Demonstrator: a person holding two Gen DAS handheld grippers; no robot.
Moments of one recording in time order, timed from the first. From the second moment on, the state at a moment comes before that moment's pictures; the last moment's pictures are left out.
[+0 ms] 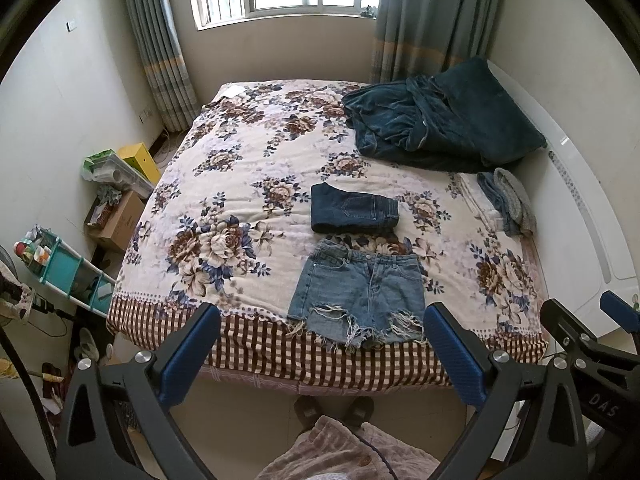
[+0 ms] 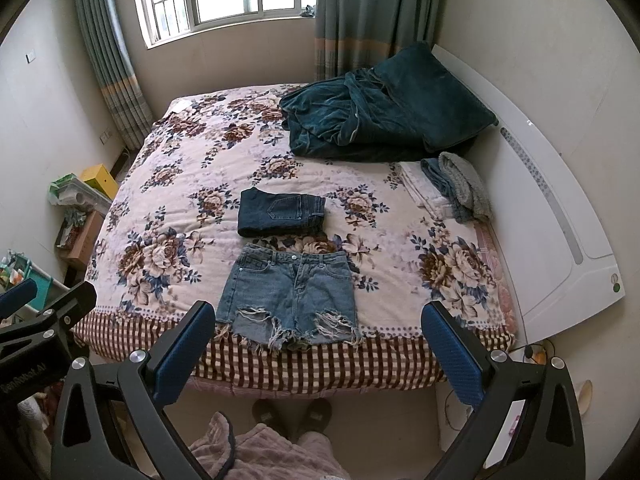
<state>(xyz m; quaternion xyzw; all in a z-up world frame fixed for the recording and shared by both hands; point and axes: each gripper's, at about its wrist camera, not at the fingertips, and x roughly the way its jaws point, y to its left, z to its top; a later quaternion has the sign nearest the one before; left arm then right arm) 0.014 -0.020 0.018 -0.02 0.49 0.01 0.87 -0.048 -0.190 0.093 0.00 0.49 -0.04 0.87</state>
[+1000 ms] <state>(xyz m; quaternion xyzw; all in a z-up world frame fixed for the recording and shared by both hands) 0.008 -0.015 0.026 -0.02 0.49 0.01 0.87 -0.049 -0.181 0.099 0.00 0.49 -0.04 0.87</state>
